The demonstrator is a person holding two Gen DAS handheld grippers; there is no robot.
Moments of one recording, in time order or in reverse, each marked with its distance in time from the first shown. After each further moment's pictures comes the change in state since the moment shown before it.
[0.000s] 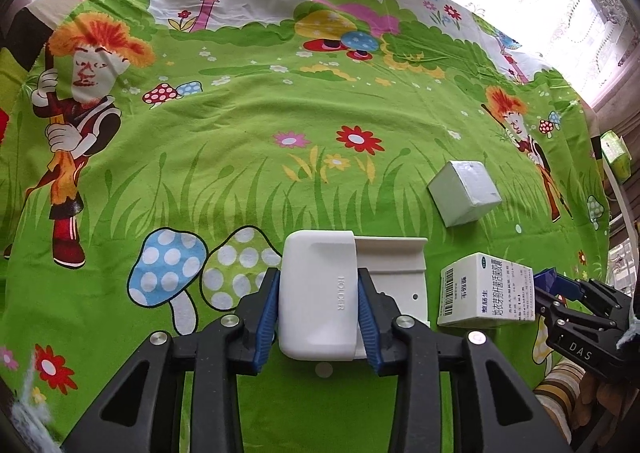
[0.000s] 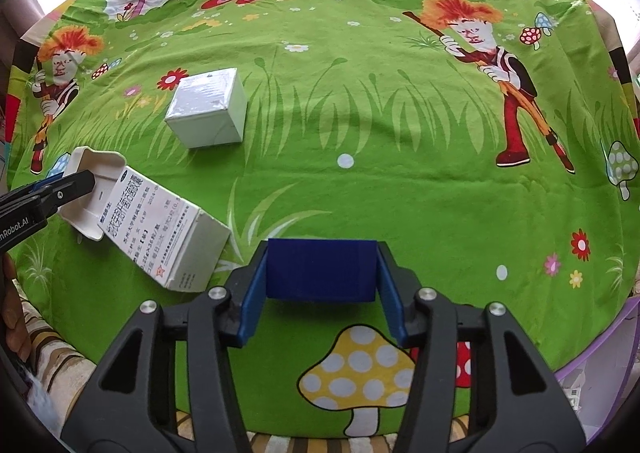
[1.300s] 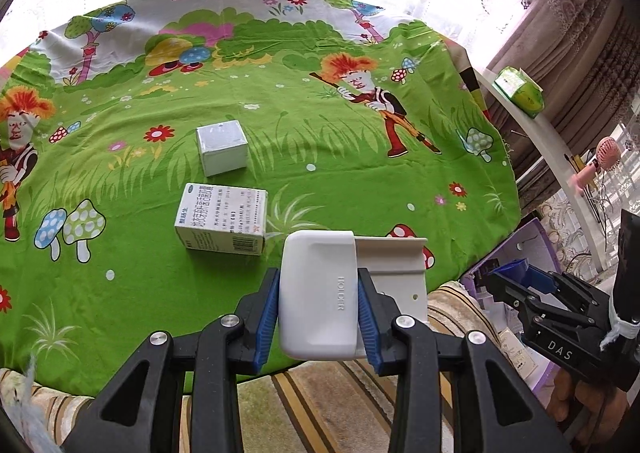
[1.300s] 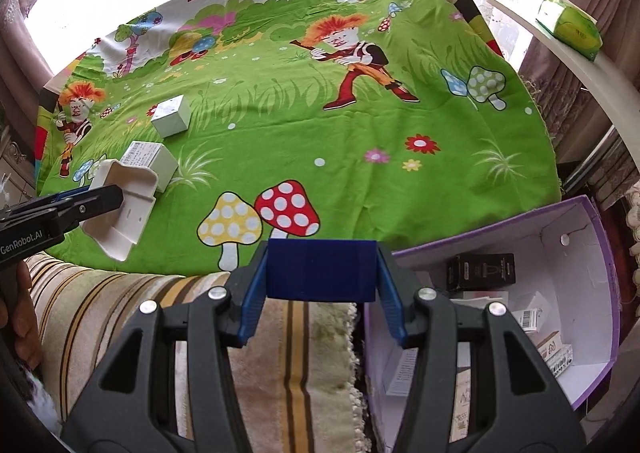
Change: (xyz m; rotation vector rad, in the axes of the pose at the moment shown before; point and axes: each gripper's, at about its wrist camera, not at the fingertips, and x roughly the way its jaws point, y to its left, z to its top) left arm -0.066 -0.166 -0.069 0.200 -0.004 -0.185; right arm -0.117 -0.118 -0.115 0.175 -0.144 -0.026
